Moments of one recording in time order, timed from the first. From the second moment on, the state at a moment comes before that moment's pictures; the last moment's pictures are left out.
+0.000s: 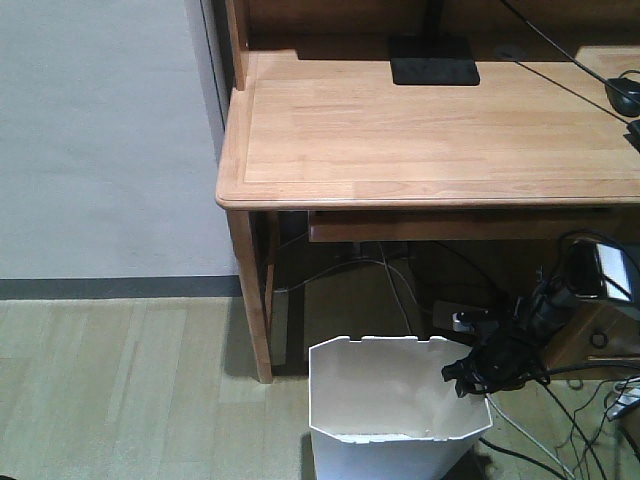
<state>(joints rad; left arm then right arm) 0.05 -0.02 0.03 0.04 0.12 -0.05 -0.09 3.01 -1.56 0.38 0.29 -0.56</state>
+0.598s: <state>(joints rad) 0.05 -0.02 0.03 0.04 0.12 -0.05 -0.10 3.07 -1.66 0.52 0.39 -0.65</state>
